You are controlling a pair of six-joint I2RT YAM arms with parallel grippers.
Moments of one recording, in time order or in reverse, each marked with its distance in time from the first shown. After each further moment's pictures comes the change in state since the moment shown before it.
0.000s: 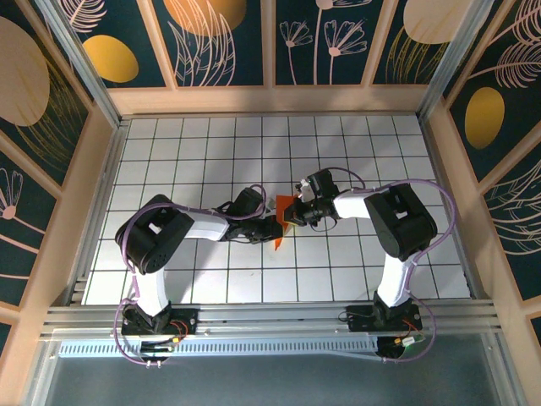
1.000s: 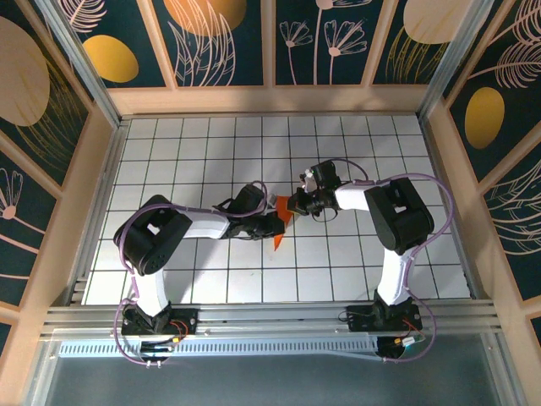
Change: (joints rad) left arm 0.000 -0.014 0.048 -0.021 -0.016 0.004; right arm -0.054 0.055 0.090 -0.015 0.043 -0.020
